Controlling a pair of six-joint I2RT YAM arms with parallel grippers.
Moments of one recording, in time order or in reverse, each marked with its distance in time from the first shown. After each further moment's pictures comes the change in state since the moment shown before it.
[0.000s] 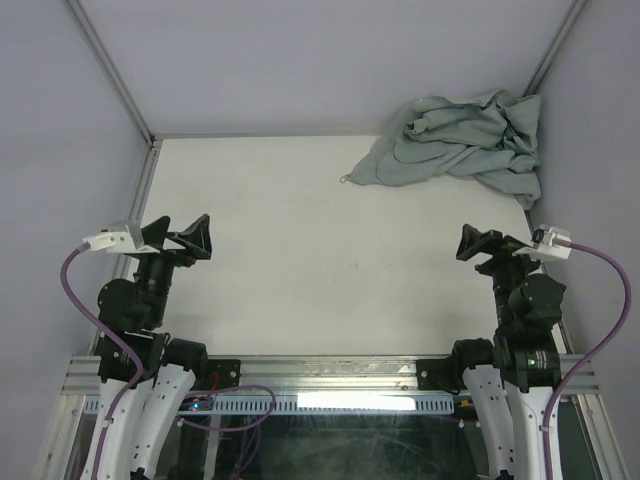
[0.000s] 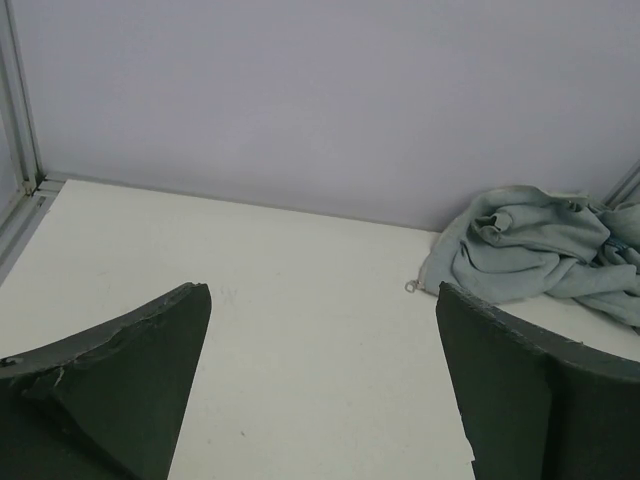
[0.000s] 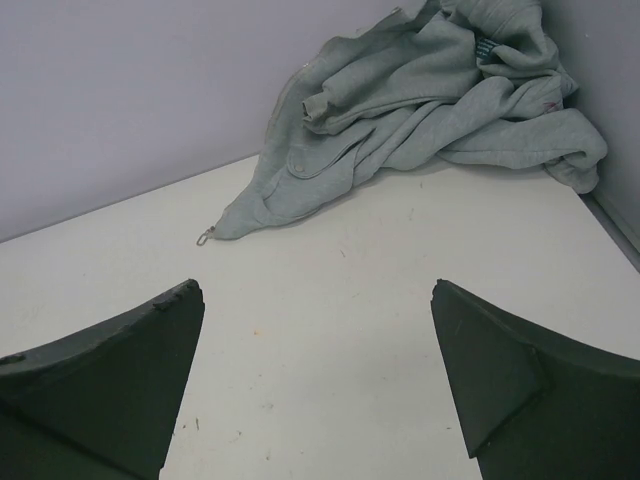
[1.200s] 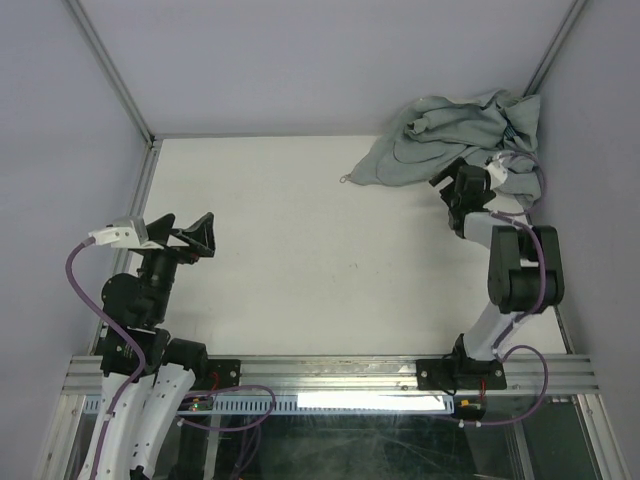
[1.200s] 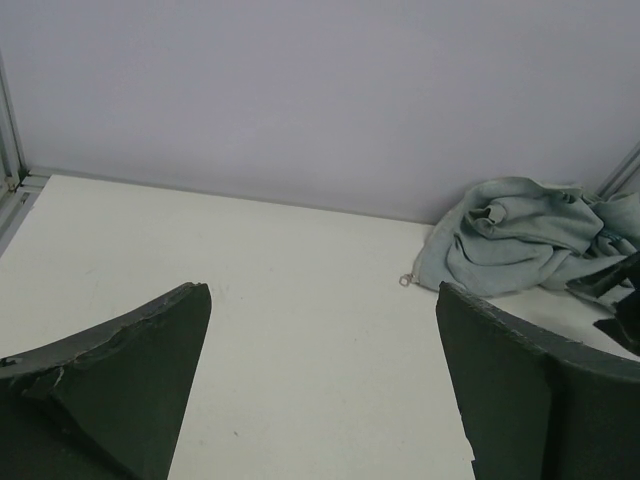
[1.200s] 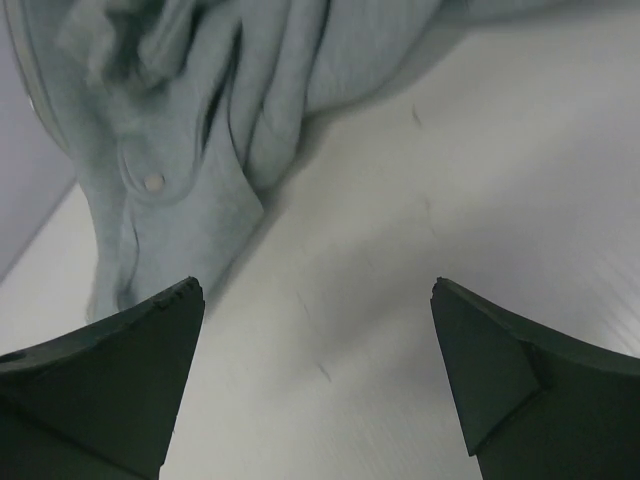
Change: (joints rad) left arm 0.000 0.024 -0.013 0.033 0.022 -0.009; right arm -0.043 1.386 0.150 0.740 0.094 0.396
